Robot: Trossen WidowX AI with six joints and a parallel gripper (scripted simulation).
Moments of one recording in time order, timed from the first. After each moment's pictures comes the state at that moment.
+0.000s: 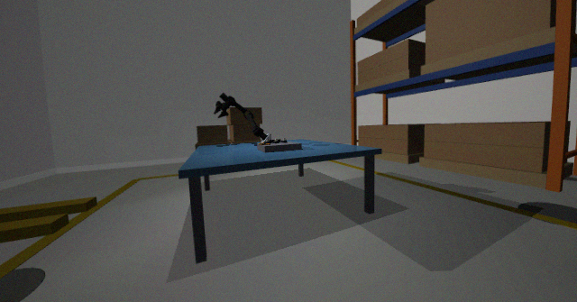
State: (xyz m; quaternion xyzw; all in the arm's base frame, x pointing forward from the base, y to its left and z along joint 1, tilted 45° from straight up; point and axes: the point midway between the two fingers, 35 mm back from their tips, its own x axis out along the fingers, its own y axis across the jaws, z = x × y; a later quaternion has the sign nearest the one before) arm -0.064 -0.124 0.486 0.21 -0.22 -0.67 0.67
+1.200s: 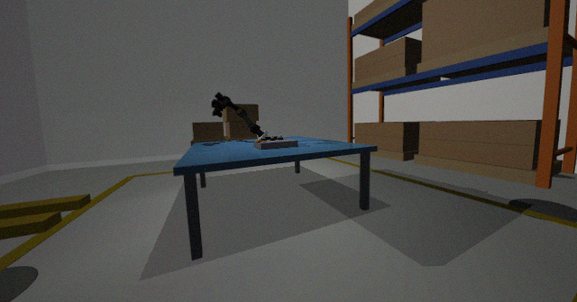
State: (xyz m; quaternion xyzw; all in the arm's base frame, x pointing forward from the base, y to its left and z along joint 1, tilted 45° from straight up) arm 0.106 -0.141 0.464 0.18 -0.12 -0.49 0.84
